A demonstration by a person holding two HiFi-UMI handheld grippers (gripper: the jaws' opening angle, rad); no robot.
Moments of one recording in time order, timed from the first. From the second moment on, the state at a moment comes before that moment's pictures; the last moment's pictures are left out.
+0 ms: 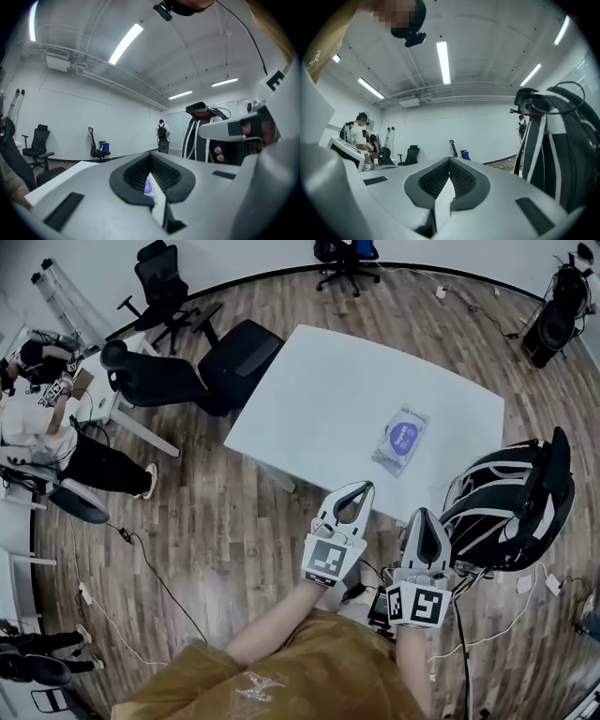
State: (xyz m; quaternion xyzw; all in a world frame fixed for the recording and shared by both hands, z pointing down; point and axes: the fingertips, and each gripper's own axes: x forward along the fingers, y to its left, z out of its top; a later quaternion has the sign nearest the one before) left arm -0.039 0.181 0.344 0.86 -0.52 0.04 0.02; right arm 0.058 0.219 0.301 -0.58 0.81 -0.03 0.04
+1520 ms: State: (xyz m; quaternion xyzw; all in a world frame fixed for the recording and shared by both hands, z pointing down) left arm 0.003 0.036 0.355 0.84 -0.53 0.08 0.00; right arm 0.108 0.063 0.348 -0.57 0.81 -0.13 0.04
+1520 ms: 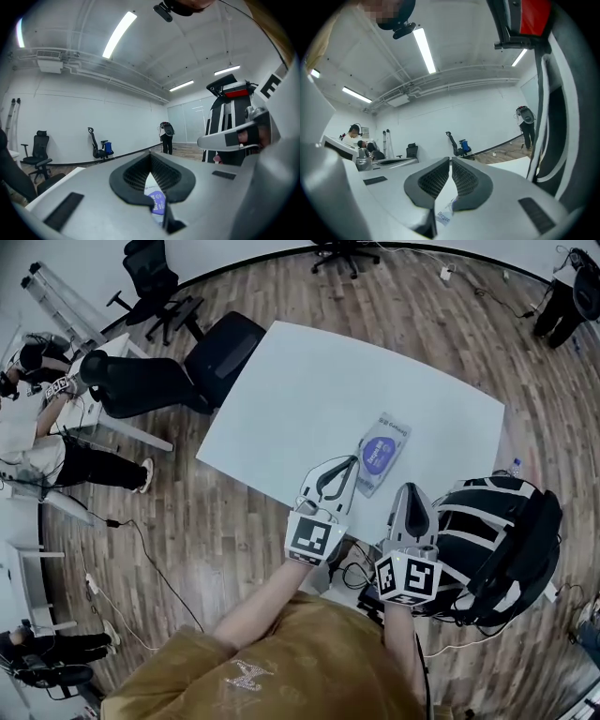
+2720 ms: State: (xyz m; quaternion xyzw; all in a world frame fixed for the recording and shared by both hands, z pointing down) left arm -0.011 -0.055 0.526 0.85 -0.46 0.21 0.14; right arm 0.078 -0.018 0.530 -0.60 0.71 -0.36 -0.05
